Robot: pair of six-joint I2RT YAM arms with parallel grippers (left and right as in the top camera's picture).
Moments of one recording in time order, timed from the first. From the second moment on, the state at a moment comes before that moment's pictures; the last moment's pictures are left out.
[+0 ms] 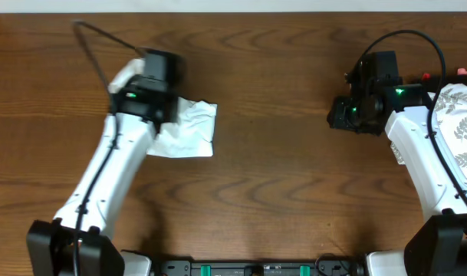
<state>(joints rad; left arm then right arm) -0.26 1.55 1.28 -0.83 -0.38 -0.04 0.09 1.59 1.27 -0.93 -0.15 0.26</state>
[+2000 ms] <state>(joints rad) -0.16 1.70 1.28 -0.56 -0.02 0.00 0.27 1.58 1.27 -0.80 -0.38 0.05</state>
